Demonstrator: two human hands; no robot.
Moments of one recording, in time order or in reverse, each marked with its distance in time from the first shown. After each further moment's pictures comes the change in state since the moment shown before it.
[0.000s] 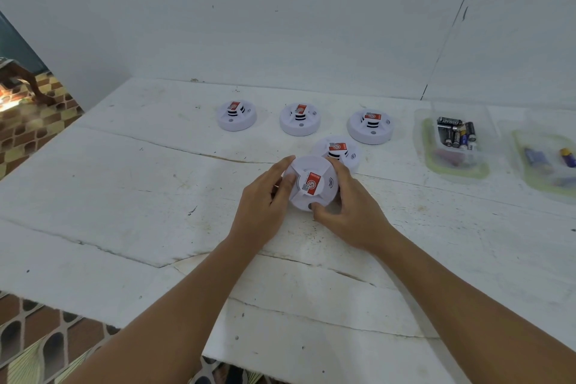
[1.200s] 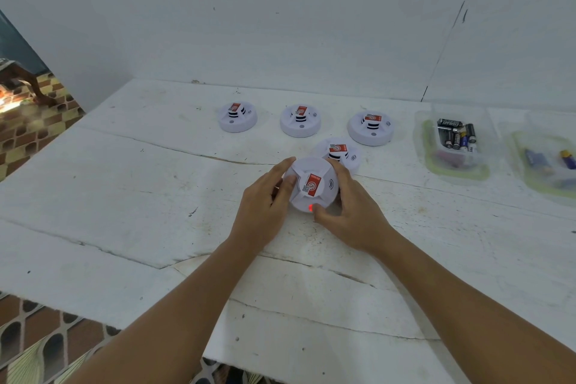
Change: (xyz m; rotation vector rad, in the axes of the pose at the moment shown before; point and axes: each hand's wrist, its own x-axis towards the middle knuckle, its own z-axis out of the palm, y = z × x) left_hand 0.001 -0.004 0.001 -0.012 0.007 0.021; right_hand -0.002 -0.005 -0.002 0.008 -0.026 -0.008
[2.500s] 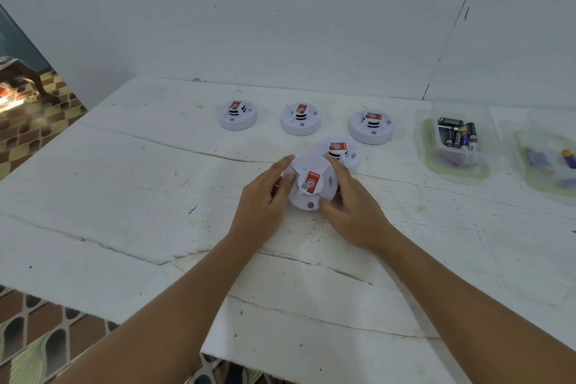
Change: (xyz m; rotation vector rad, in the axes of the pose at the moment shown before) left_hand 0.000 0.002 0.000 0.016 0.003 0.007; right_hand -0.002 -0.013 -0.006 0.070 -0.039 0.055
